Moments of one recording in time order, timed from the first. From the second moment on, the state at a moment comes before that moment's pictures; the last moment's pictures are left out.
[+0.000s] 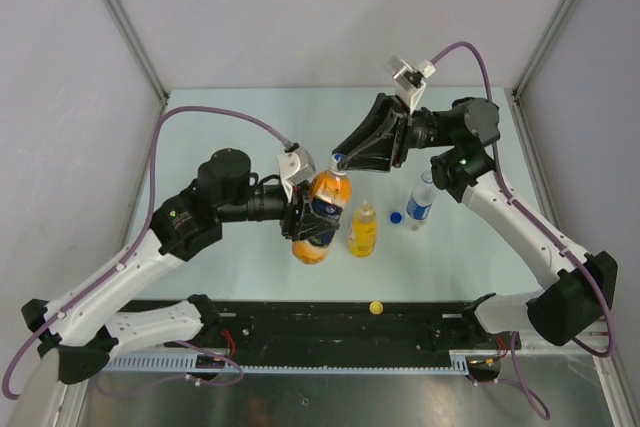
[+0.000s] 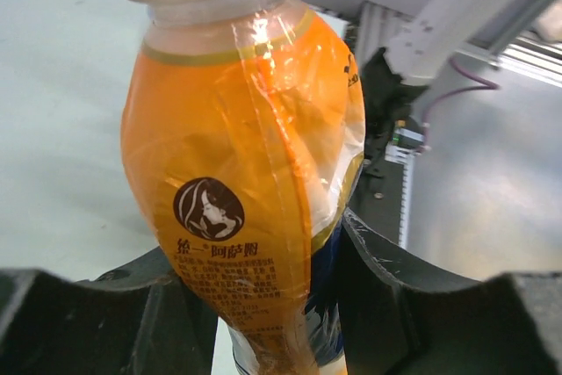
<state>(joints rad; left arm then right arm) -0.87 0.98 1.17 -0.47 0.47 -0.06 0.53 1.34 1.28 0.64 -1.17 0.86</state>
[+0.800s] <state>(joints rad) -0.88 0.95 1.10 -0.37 0.65 0.00 0.52 1.34 1.23 0.97 -1.25 1.02</state>
